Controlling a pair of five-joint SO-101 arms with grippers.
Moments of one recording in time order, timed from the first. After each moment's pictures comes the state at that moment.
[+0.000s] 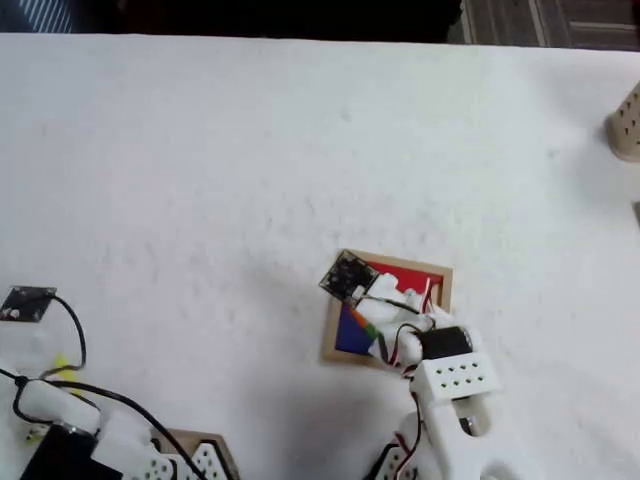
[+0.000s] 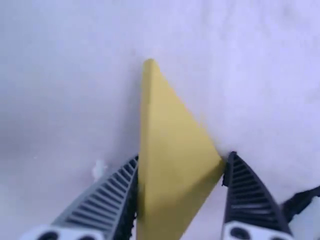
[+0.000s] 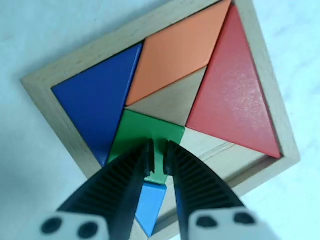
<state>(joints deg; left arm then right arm) -73.5 -19.6 61.5 59.6 -68.4 -14.6 -52.8 79.0 50.7 46.0</state>
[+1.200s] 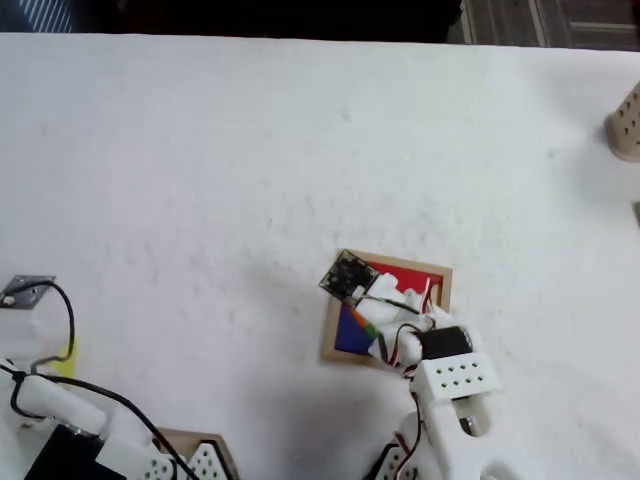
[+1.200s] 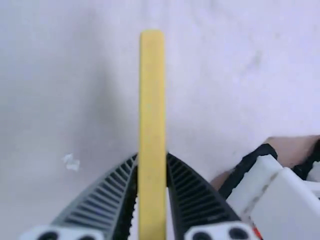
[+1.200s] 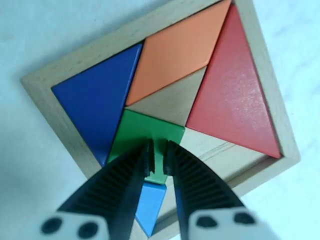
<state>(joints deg) -71.3 -20.7 50.9 78.6 -68.4 -14.6 -52.8 79.0 50.7 46.0</state>
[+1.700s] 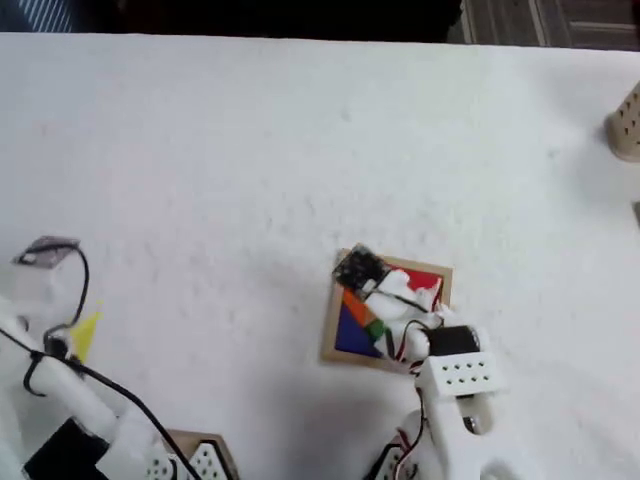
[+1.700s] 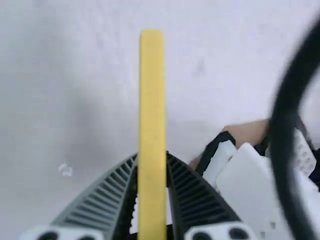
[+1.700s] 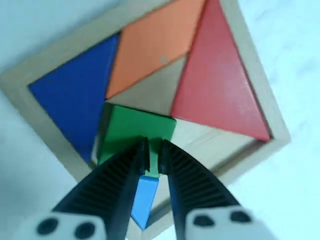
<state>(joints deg) -54.9 -20.7 38.9 94.2 -59.0 -9.8 -52.2 78.6 50.7 42.1</state>
